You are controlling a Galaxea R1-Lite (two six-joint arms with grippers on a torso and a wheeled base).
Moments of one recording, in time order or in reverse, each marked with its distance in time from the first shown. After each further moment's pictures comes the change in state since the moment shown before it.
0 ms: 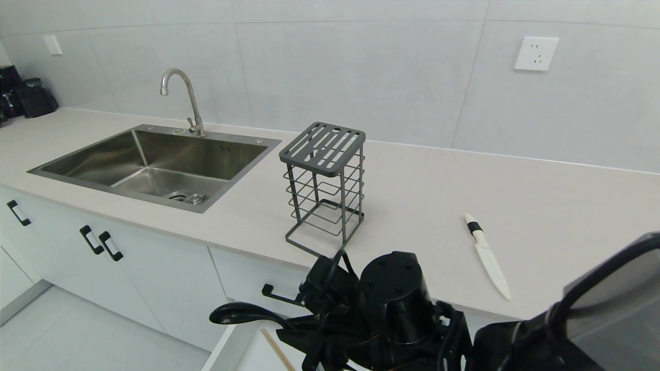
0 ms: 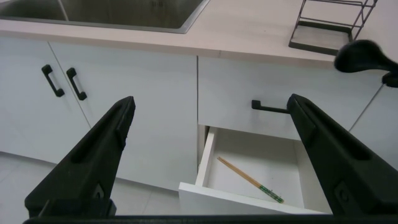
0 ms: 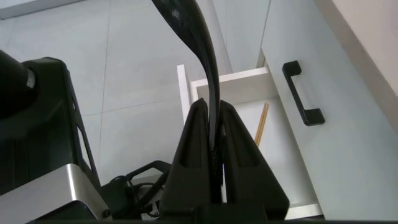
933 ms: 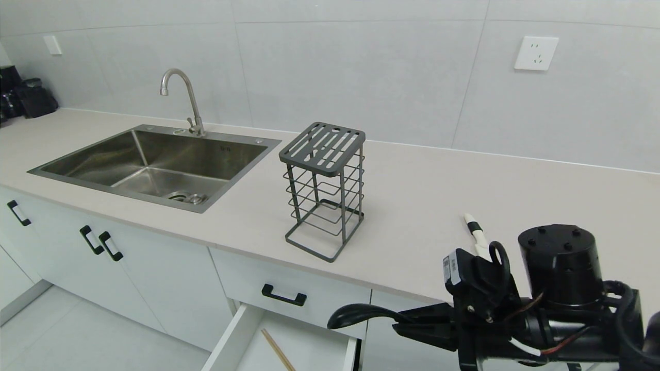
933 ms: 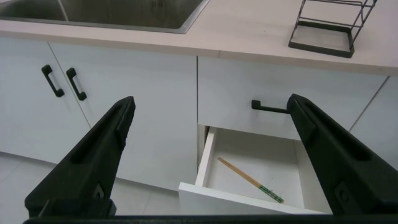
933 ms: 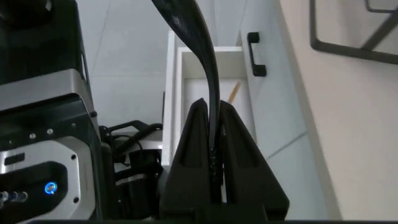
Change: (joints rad) left arm 0.000 0.000 0.000 0.000 0.000 0.000; right arm -0.343 -0.396 0.356 0.153 0.323 -0.358
